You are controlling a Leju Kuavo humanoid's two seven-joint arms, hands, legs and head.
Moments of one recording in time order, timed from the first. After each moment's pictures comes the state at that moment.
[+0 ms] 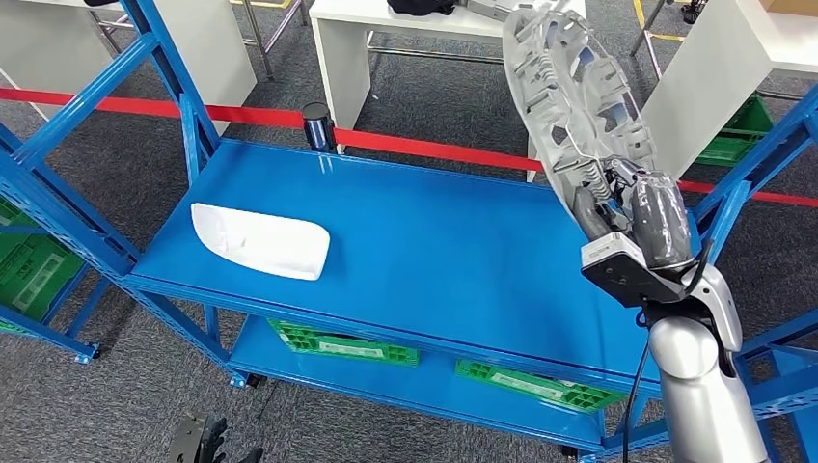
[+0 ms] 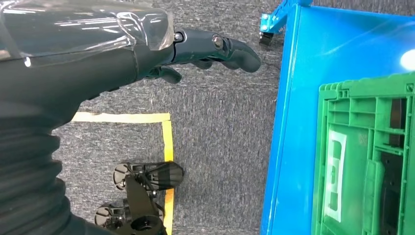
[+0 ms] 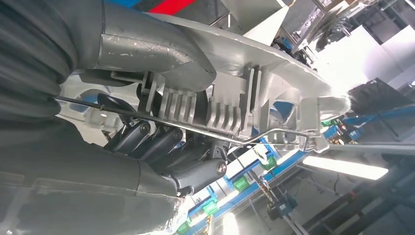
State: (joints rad) left arm -0.01 -0.18 0.84 -0.66 -0.78 -0.20 -0.35; right arm -0.31 -0.21 0.11 -1.71 0.62 -0.05 -0.27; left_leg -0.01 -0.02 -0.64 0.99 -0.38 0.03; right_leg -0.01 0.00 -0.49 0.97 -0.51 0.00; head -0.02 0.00
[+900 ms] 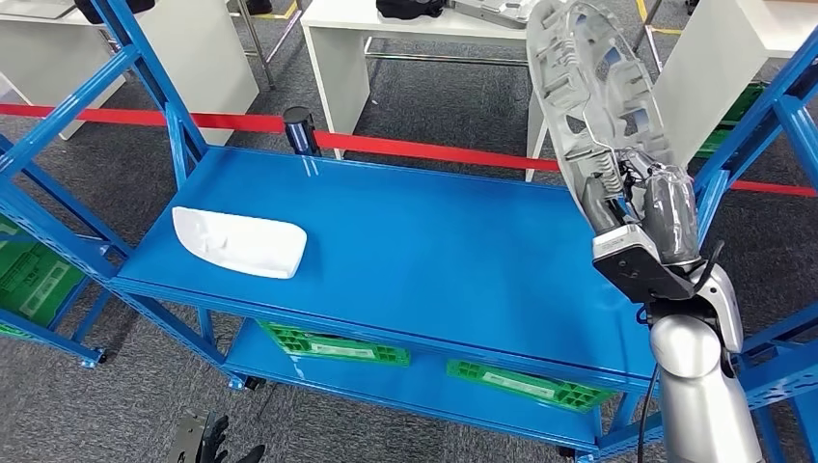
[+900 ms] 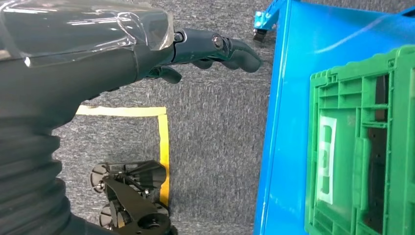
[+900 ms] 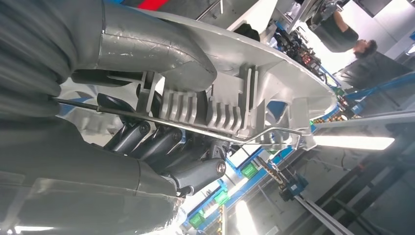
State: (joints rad) left arm -0.02 -0.19 0.86 -0.68 -0.79 -0.21 -0.35; right arm -0.31 -0.16 0.07 -1.73 0.62 -0.06 -0.26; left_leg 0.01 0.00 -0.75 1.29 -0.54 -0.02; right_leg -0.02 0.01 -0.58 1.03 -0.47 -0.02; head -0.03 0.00
